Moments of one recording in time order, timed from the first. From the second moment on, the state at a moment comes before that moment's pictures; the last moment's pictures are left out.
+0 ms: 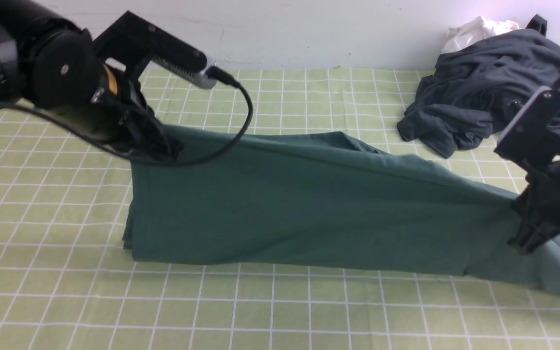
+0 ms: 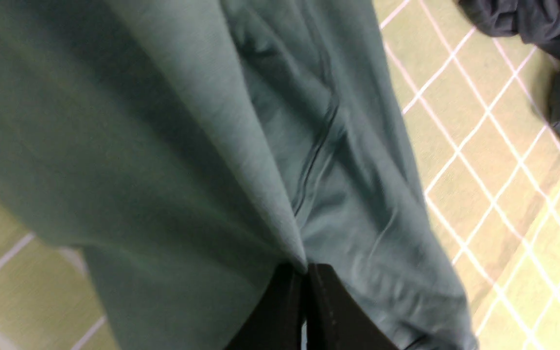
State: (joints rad) right arm 0.17 1.51 -0.96 -0.29 0.60 -0.43; left arm -0.33 1.60 -1.35 0.28 0.75 -0.03
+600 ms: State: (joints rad) right arm 0.14 2.04 -1.47 -0.45 0.57 -0.37; left arm -0.22 2.25 -1.90 0.27 0.62 -0.07
